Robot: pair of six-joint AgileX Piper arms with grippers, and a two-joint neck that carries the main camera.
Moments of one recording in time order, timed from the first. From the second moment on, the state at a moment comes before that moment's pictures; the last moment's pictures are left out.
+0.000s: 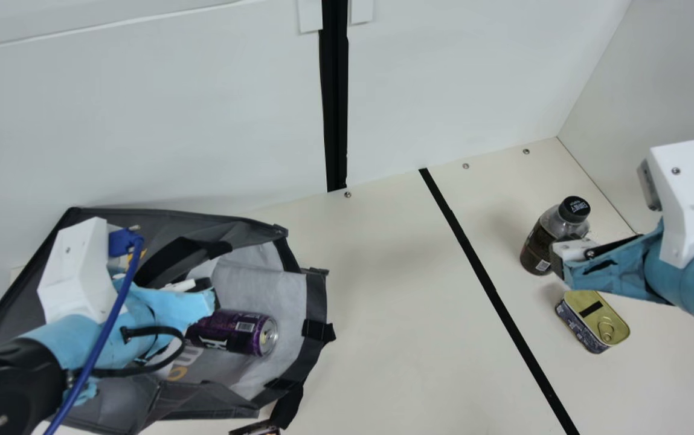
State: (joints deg) left arm -32.3 86.3 -80.2 -11.1 43.8 -20.4; right arm -11.8 58.1 -78.7 -15.9 69.6 1.0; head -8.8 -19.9
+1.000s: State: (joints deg) left arm -32.3 86.3 -80.2 -11.1 43.8 -20.4; right arm -18.9 54.6 -77.3 -9.8 69.9 1.1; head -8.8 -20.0
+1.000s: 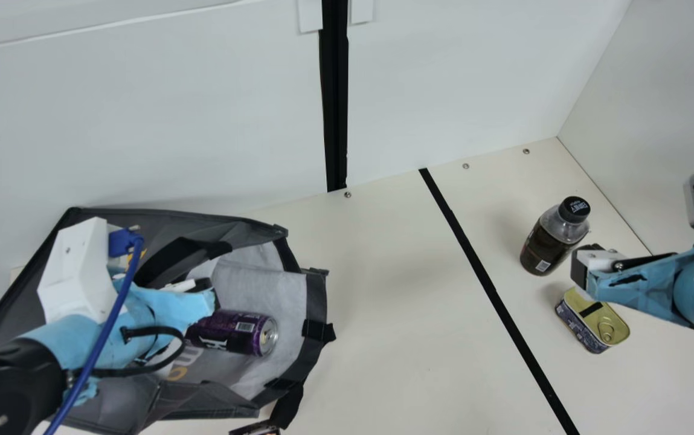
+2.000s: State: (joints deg) left arm -32.3 86.3 -80.2 -11.1 43.8 -20.4; right arm -17.3 59.1 -79.9 -11.1 69.9 4.4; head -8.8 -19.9
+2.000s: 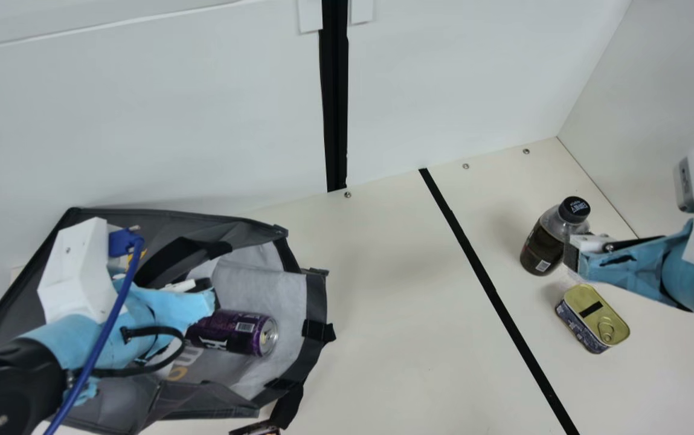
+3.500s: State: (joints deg) left arm -32.3 86.3 -80.2 -11.1 43.8 -20.4; right arm -22.5 86.8 -96.4 -9.5 69.8 5.6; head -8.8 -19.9
